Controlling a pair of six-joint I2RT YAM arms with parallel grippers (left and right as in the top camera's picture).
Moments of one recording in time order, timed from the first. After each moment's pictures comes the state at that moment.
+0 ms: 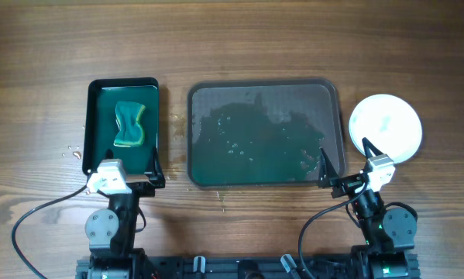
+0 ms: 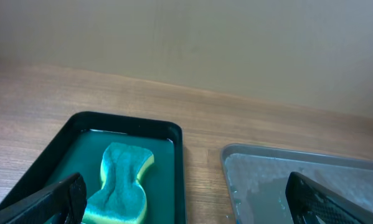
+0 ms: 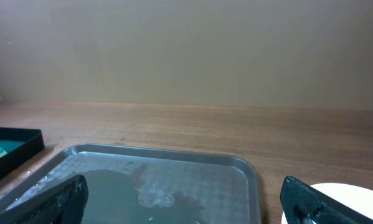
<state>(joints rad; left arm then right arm) 0.00 0.01 0.02 -0.09 0.02 -0.19 0.06 0.02 0.01 0.01 -0.20 0.08</state>
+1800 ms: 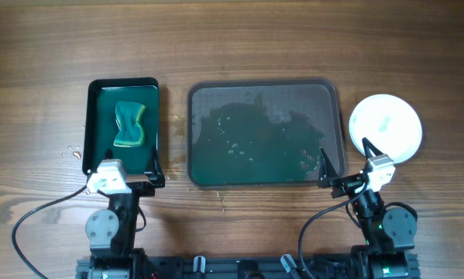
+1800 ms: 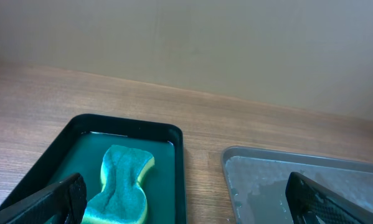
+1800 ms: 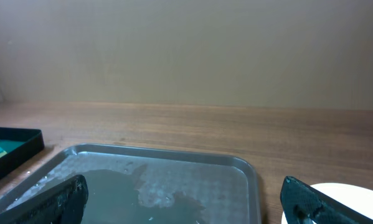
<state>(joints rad) 0.01 0.01 0.01 -0.07 0.02 -0.19 0.06 0.02 0.01 0.01 -0.20 0.08</state>
